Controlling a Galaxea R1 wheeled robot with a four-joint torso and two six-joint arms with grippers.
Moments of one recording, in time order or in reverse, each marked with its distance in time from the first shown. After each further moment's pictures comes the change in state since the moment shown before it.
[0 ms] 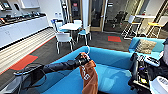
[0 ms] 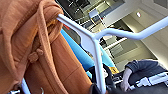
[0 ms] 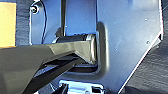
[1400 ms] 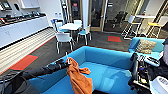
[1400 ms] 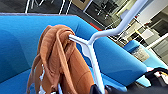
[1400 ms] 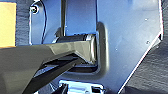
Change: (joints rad) left arm 0.082 -0.235 -0.217 0.235 0.137 0.003; right arm 0.000 0.000 0.000 0.000 0.000 0.000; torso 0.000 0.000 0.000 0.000
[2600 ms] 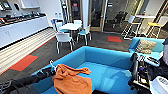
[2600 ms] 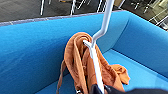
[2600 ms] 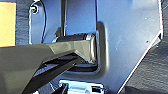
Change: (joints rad) left arm 0.118 -0.033 -0.313 0.086 0.013 0.004; right arm -0.002 0.000 0.000 0.000 0.000 0.001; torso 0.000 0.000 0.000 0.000
